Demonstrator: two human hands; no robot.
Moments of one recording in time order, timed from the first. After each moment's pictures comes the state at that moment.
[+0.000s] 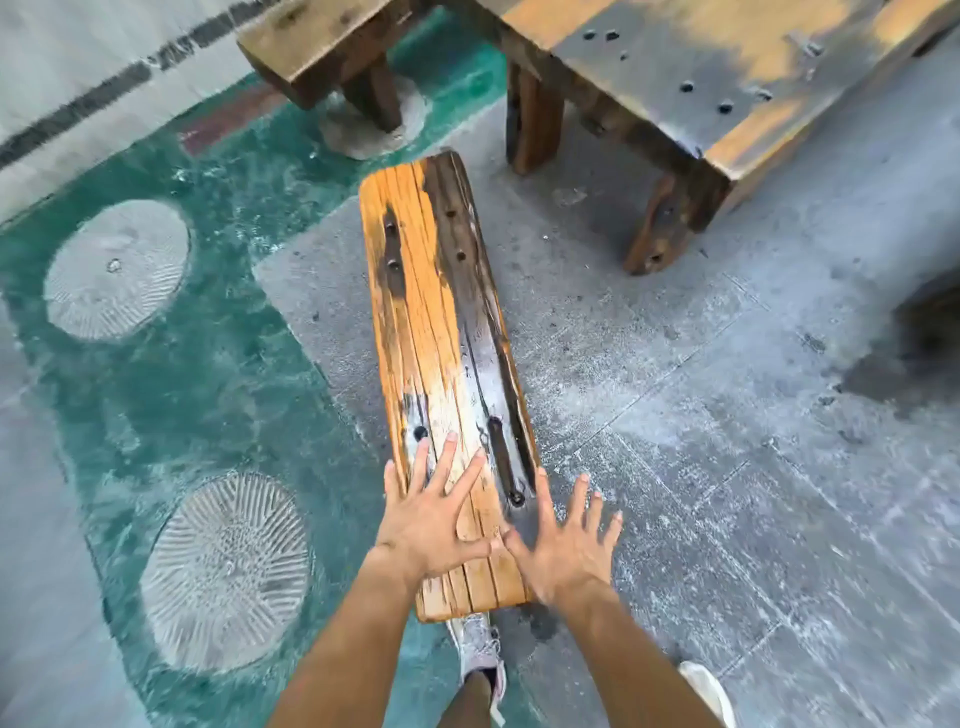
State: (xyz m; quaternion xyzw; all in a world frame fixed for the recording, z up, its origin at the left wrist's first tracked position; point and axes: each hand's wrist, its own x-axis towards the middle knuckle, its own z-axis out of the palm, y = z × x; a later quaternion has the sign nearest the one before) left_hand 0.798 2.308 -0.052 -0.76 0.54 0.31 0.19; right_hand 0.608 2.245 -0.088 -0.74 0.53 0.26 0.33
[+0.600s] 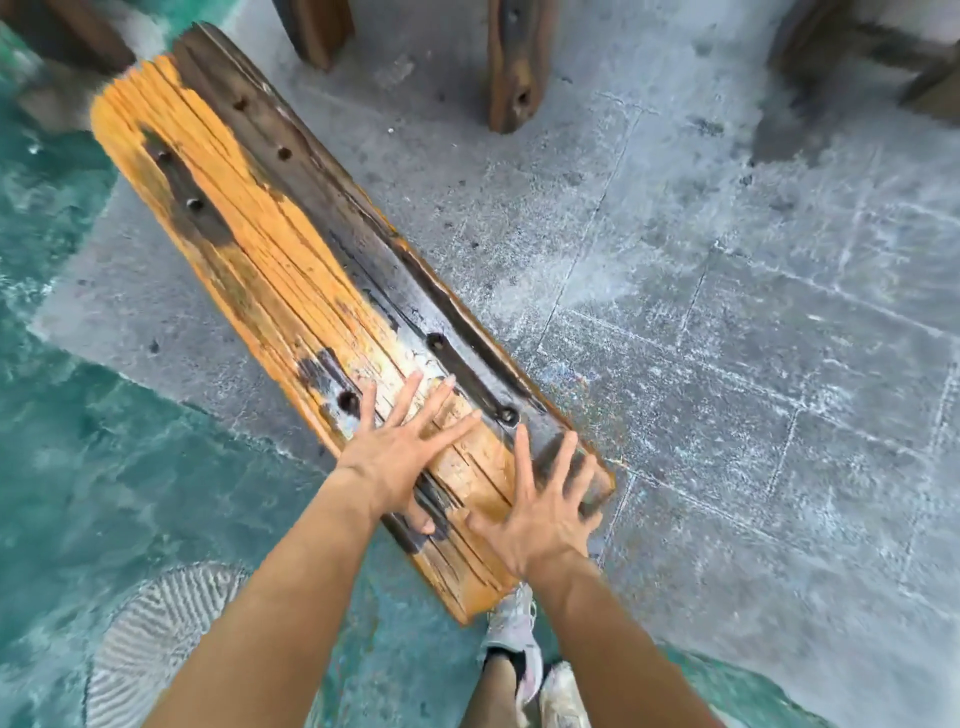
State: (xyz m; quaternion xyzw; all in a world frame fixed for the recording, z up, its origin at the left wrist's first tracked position) left_hand 0.878 2.270 -0.235 -0.44 0.78 0.22 0.38; right_hand 0.689 2.352 -0.245 -0.54 0.68 0.22 0.44
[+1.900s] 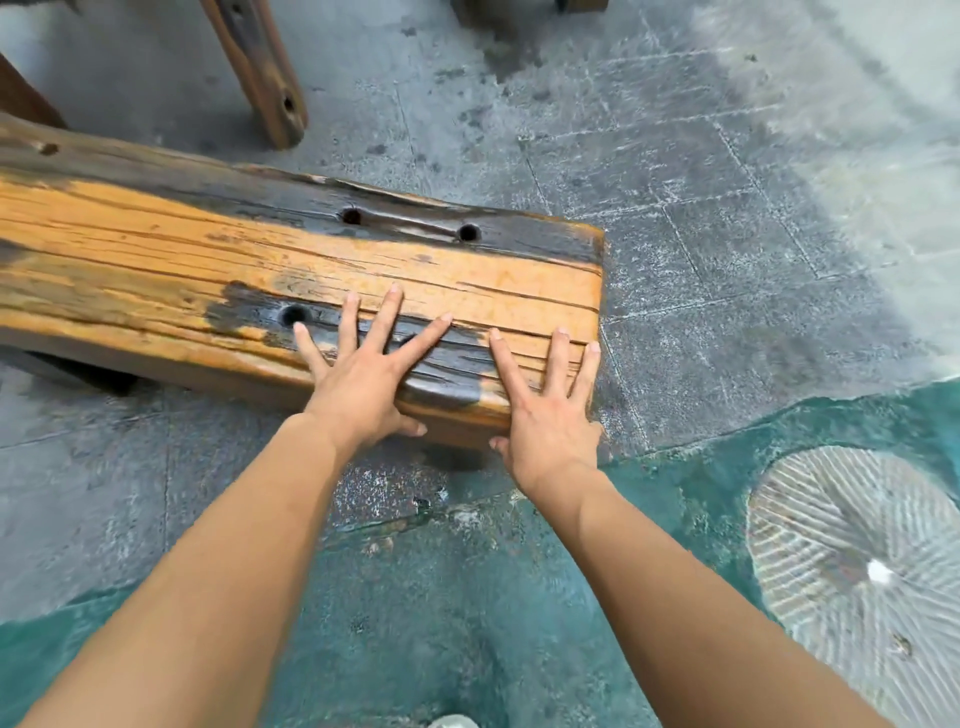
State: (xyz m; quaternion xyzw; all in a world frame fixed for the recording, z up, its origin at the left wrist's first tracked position) left_hand 0.979 2.314 -0.366 -0.34 0.92 0.13 0.15; right_hand 0.858 2.480 -0.360 -0.37 0.90 0.03 0.24
